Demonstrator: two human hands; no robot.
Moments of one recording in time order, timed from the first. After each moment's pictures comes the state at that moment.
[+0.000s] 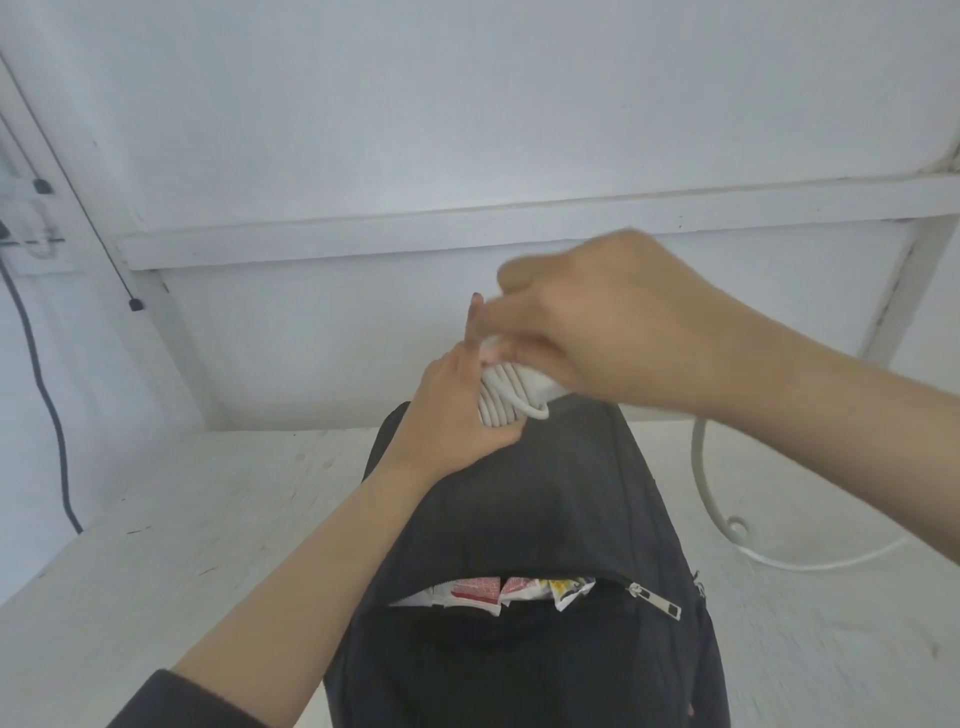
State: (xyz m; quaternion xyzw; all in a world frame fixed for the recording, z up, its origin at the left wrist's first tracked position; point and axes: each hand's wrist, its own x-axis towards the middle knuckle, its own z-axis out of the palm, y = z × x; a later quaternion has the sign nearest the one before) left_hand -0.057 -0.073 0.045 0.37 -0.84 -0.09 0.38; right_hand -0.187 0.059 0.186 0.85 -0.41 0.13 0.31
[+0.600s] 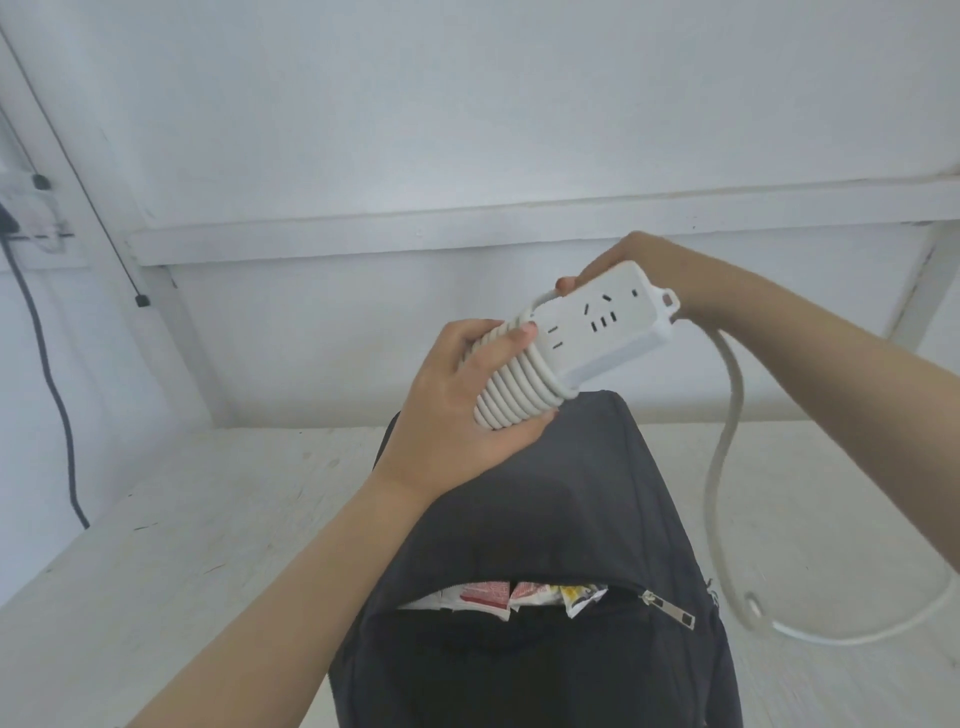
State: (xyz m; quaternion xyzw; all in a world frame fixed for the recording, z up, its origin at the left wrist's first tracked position) left_hand -0.041 -0.040 0.064 0.20 -0.84 0.04 0.50; right_hand -0.241 -0.007 0.179 0.70 -0.67 0.21 -0.14
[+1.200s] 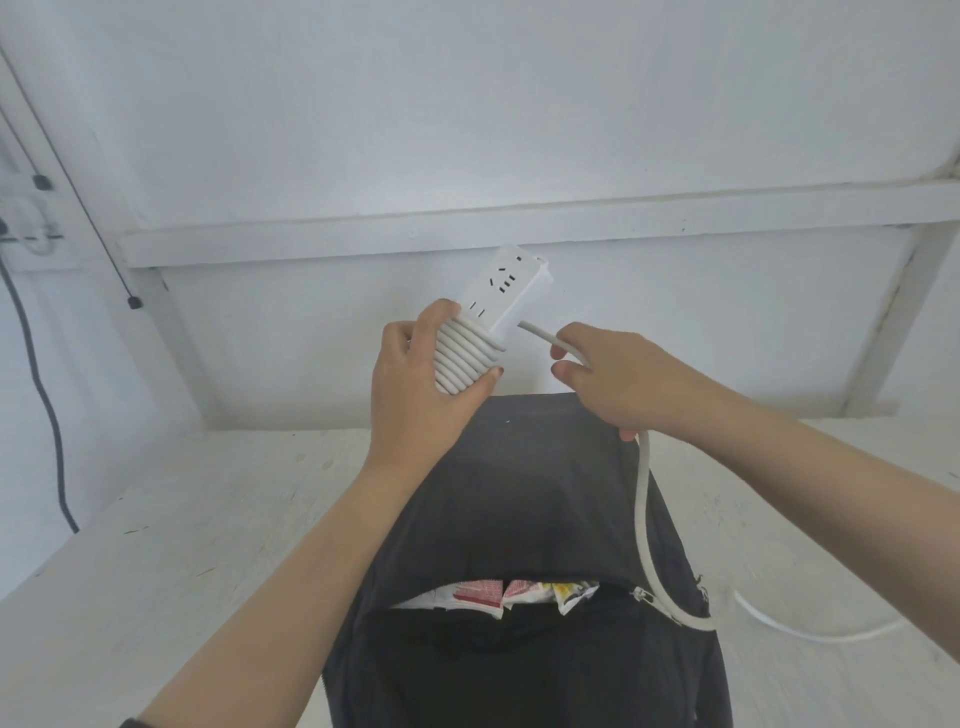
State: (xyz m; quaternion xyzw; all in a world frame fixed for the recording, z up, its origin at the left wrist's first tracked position) left_hand -0.041 -0.056 0.061 0.42 -0.74 -0.01 0.52; right_hand -0.207 0.026 0.130 0.65 -0.72 0.19 -0.15
